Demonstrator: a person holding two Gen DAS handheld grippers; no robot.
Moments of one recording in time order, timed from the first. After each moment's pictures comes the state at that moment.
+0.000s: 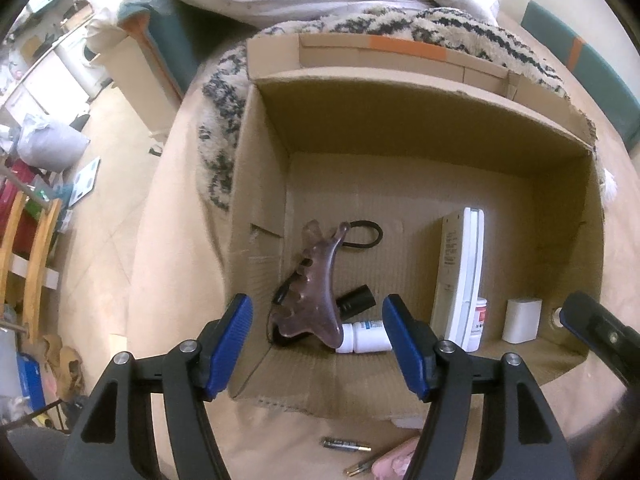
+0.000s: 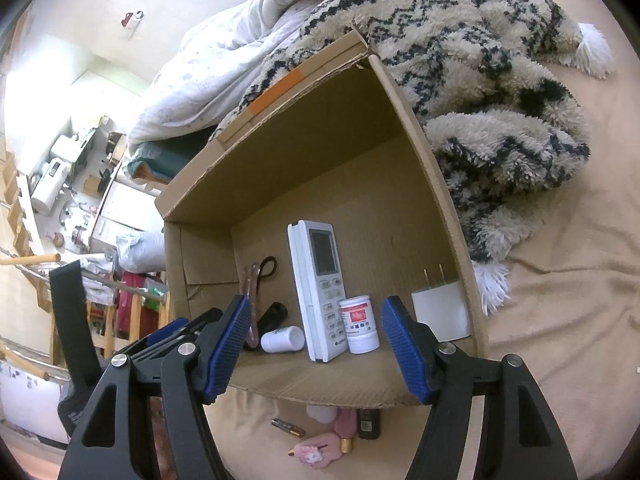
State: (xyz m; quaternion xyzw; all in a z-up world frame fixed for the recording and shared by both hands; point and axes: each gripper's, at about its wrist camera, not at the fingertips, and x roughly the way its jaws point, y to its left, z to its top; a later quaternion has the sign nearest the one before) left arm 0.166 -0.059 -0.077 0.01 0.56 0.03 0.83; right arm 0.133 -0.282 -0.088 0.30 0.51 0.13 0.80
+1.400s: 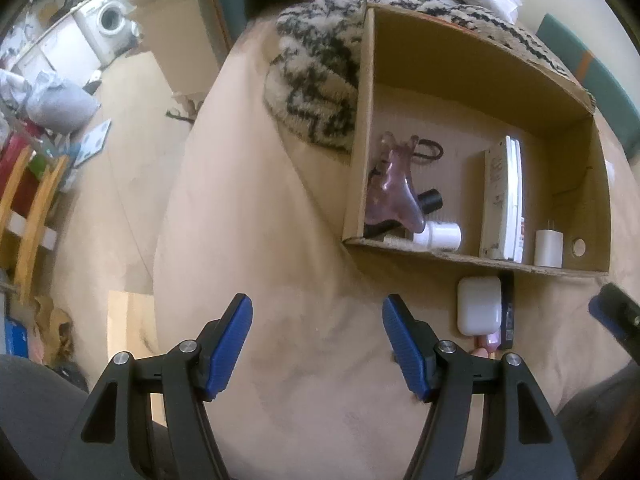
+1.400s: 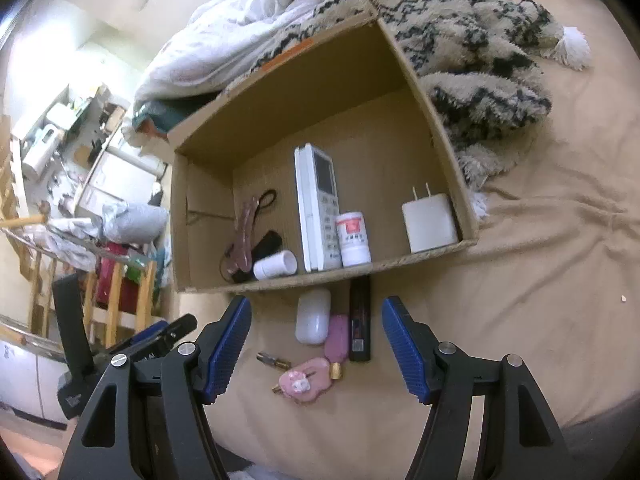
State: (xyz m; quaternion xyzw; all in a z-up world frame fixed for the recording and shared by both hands) left arm 0.075 0.009 -0.100 -0.04 0.57 0.05 0.82; right arm 0.063 -0.255 -0.085 0.23 0.53 0.13 0.80
